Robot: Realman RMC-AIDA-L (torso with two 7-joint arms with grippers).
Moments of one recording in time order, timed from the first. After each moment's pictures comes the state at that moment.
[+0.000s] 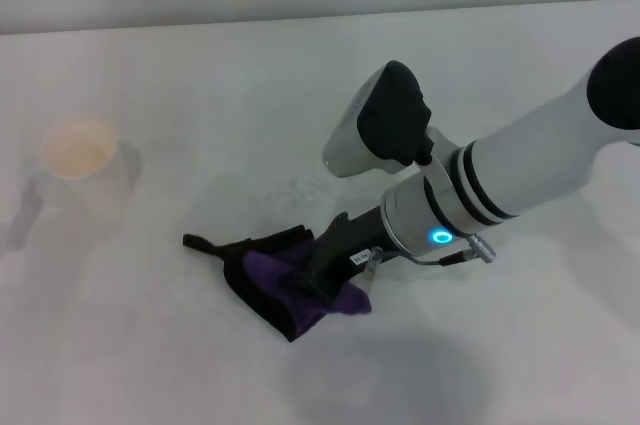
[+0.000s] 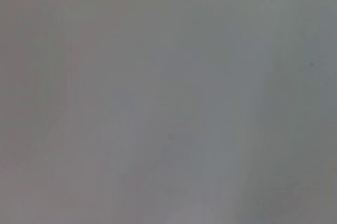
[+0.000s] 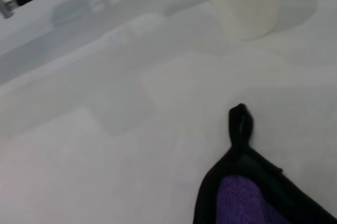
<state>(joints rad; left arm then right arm) -0.33 -2.08 1.13 0.00 -2.71 -1.35 2.71 0.60 2.02 1.23 0.91 -1.88 0.95 -0.88</state>
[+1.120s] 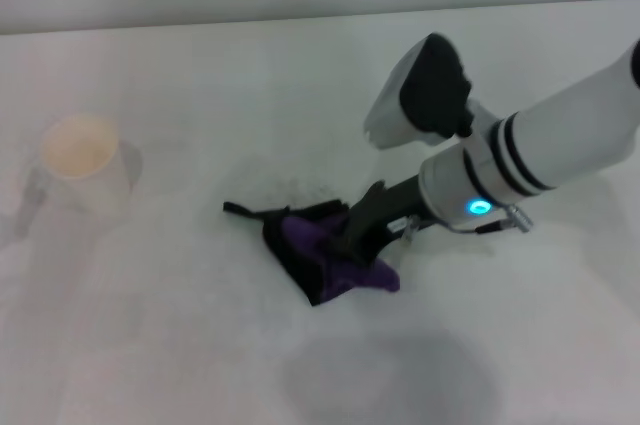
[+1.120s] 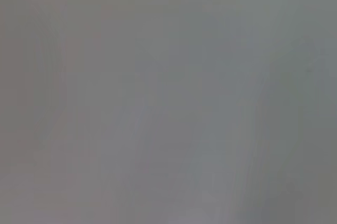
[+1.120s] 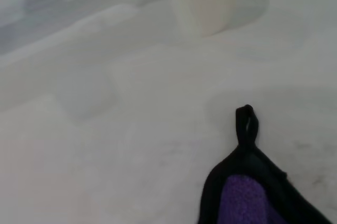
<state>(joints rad) -0.34 -2.08 1.13 0.01 -2.71 -1.35 2.71 0.57 2.02 1.38 0.93 -2.00 1.01 -0.94</state>
